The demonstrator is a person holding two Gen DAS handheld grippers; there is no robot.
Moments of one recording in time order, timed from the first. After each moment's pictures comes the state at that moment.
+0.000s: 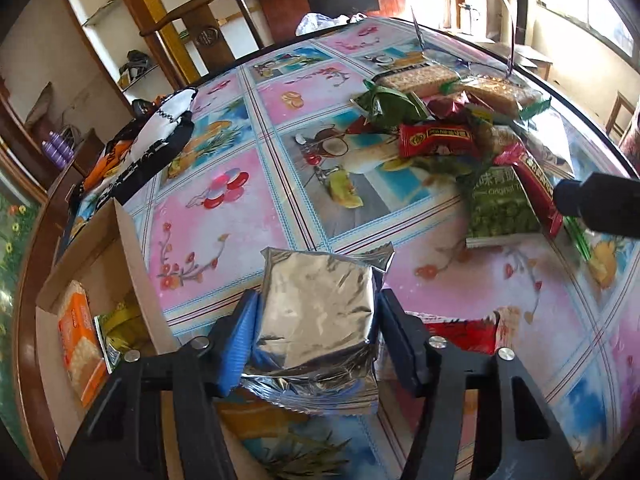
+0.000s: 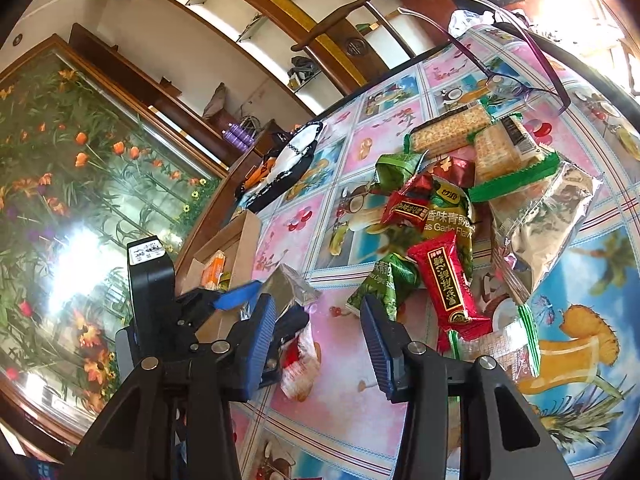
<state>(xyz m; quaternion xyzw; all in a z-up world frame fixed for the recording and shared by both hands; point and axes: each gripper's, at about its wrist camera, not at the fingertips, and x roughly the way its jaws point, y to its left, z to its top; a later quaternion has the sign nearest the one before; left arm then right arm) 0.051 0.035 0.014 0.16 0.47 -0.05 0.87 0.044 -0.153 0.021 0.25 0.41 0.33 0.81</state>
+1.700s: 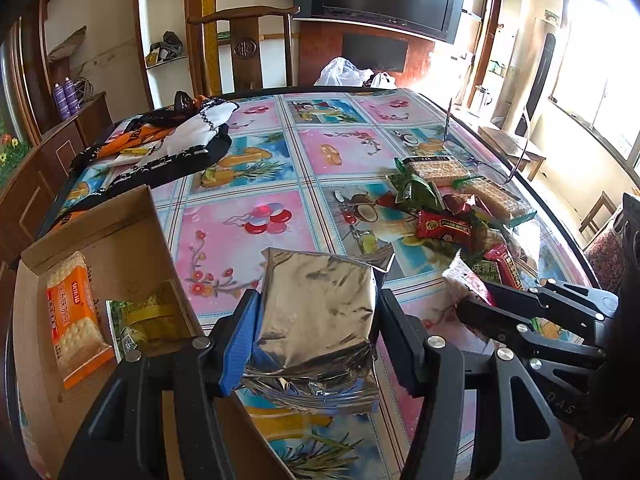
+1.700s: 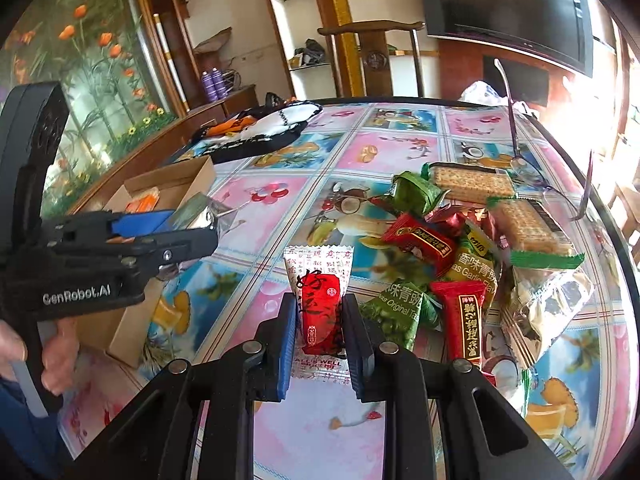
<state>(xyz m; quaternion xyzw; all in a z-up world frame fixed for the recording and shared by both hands) 0.045 0.094 0.058 0.00 0.42 -0.08 0.90 0.041 -0.072 0.026 0.01 0.38 0.25 0.89</state>
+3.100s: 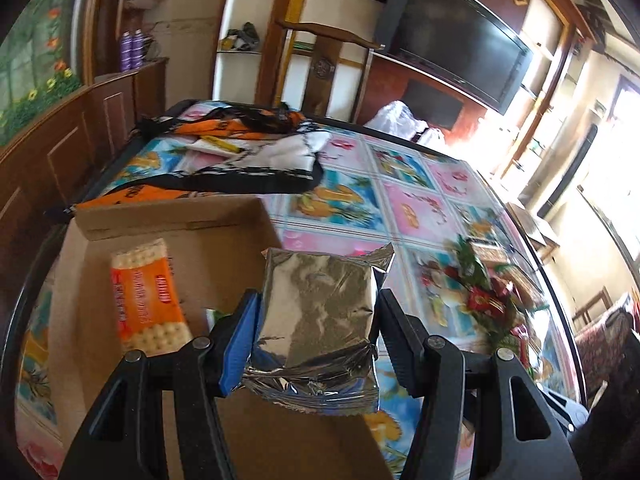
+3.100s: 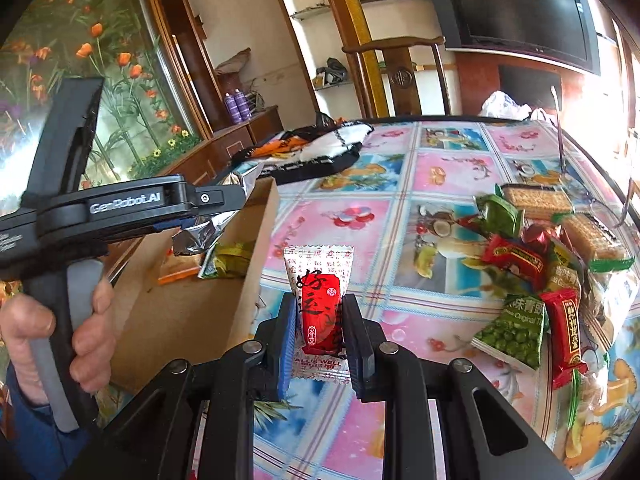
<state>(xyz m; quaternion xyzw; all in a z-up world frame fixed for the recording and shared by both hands) 0.043 0.205 0.082 -0.13 0.38 0.00 0.91 0.011 -0.002 0.042 0.04 0.35 0.29 0.89</state>
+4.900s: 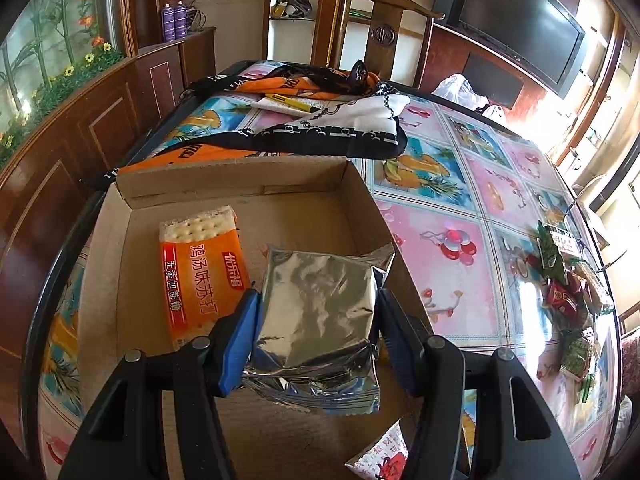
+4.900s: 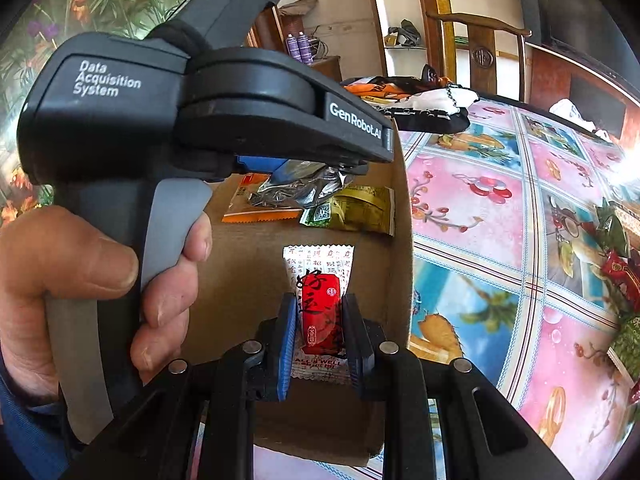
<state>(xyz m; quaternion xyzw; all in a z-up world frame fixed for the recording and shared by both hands) 0.061 0.237 0.049 -0.11 0.45 0.09 0.88 -0.010 0.107 0.017 -0.05 0.39 0.37 0.84</state>
